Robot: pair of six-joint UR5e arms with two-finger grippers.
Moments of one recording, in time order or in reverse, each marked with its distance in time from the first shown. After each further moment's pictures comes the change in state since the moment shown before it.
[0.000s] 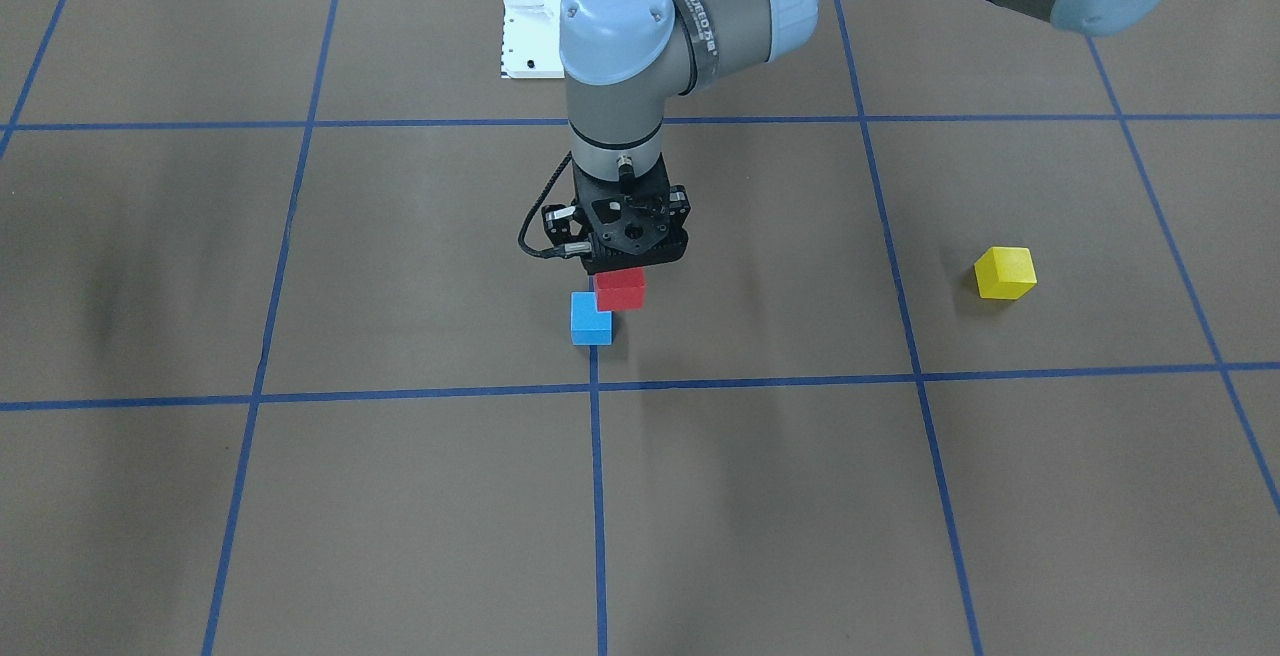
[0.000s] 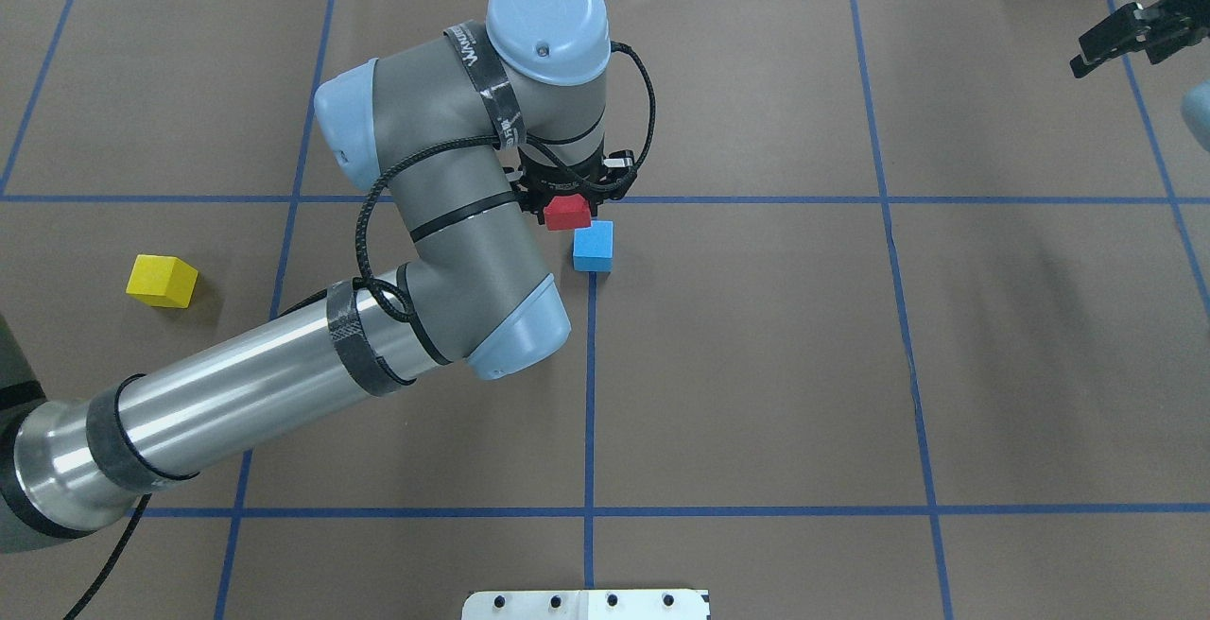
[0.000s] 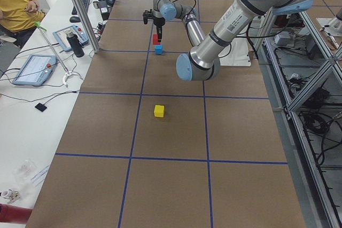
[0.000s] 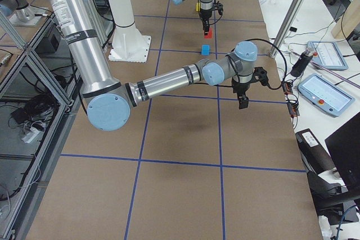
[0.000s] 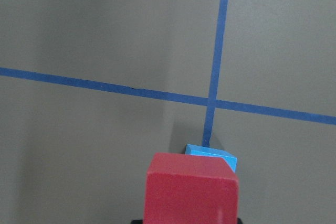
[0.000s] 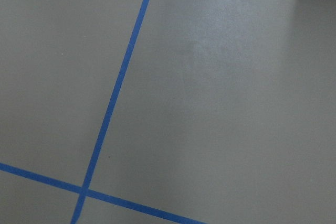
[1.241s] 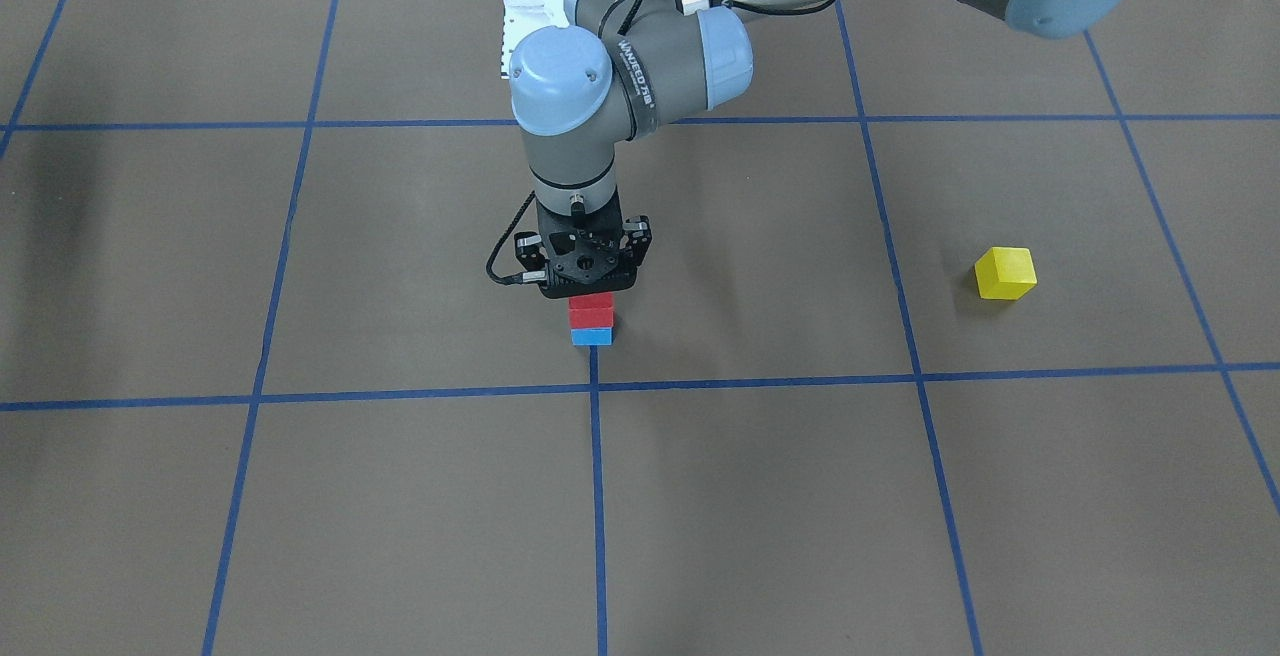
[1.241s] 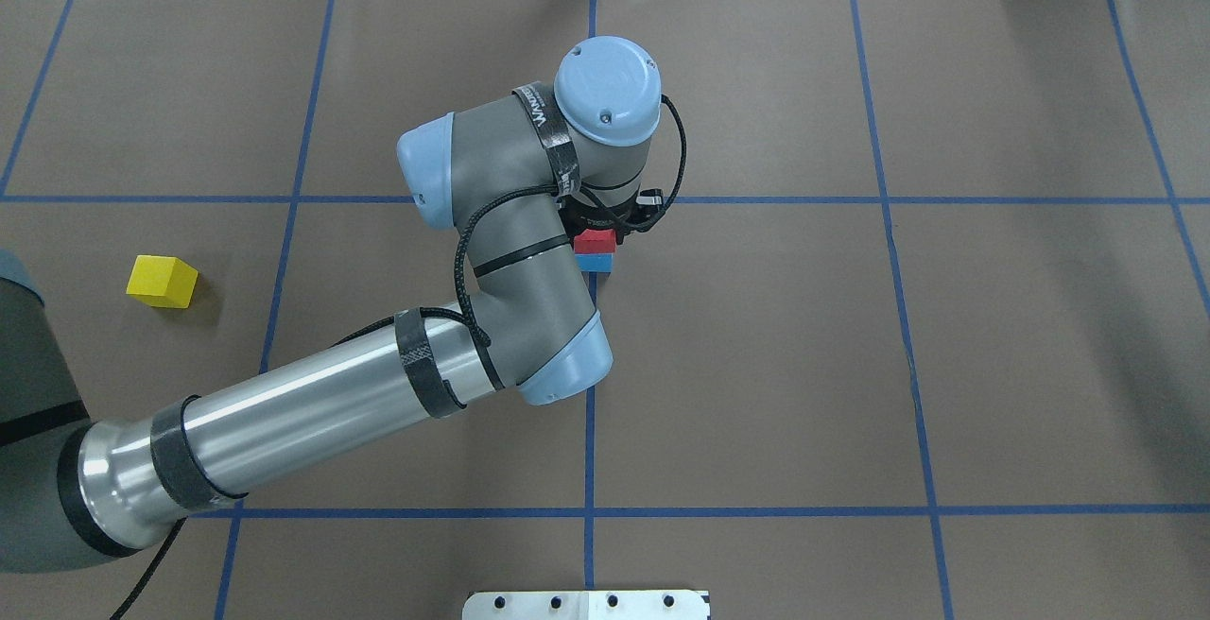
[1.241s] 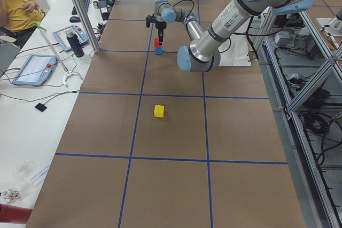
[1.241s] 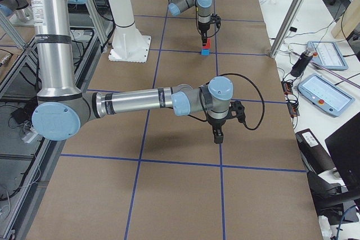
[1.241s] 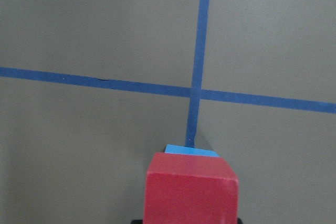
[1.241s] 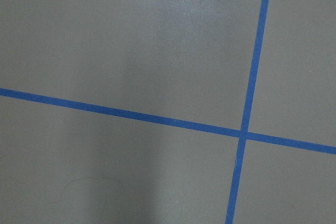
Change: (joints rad) left arm 0.061 -0.044 0.162 -0.113 0.058 0.019; right arm 0.104 -0.266 0.082 0.005 0.035 -0.176
